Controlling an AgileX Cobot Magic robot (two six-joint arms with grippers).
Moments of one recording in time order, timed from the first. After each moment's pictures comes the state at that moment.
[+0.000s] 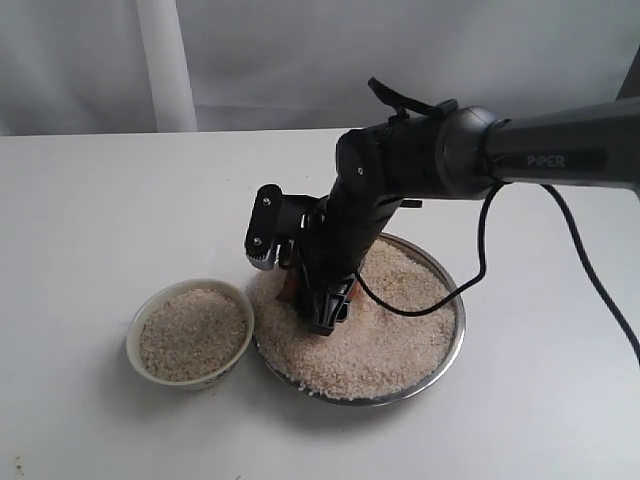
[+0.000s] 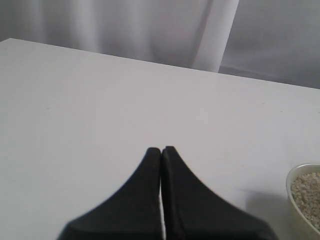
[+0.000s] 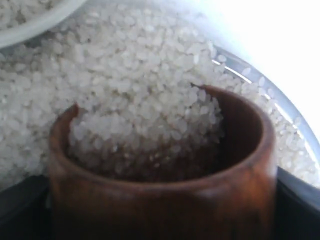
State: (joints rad) left arm 0.07 0.00 0.00 0.20 0.34 -0.34; right arm 0.64 2.12 -1.46 0.15 0.66 -0.93
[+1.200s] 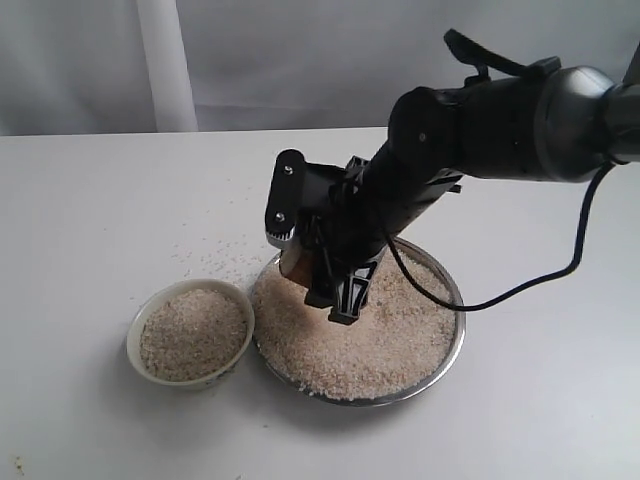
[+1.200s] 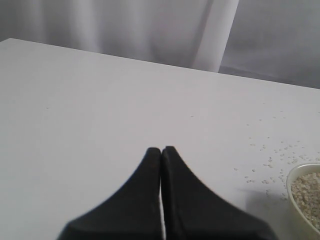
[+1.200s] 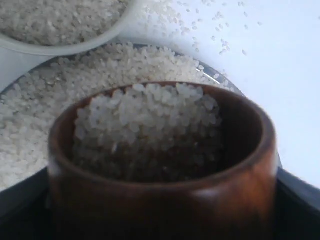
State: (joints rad) left arm 0.07 0.00 0.00 0.20 0.34 -0.34; right arm 0.62 1.91 -1.30 0.26 0.61 -1.07
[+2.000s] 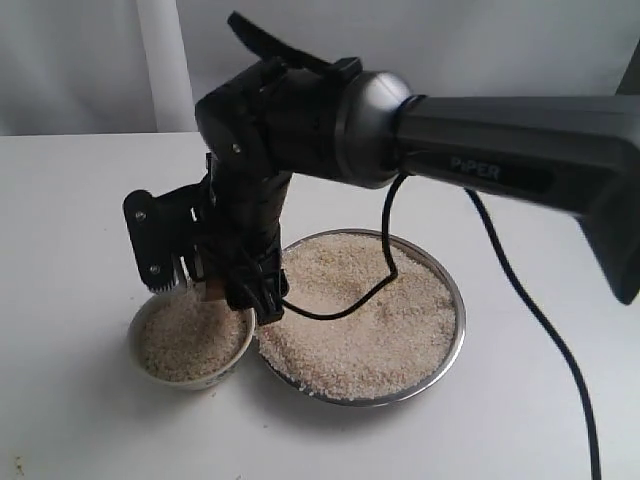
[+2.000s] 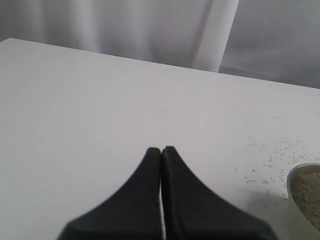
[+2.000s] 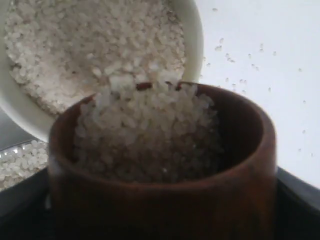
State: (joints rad) left arm 0.07 0.00 0.00 0.20 0.34 -0.34; right arm 0.86 2.14 -1.76 -0.10 0.92 -1.07
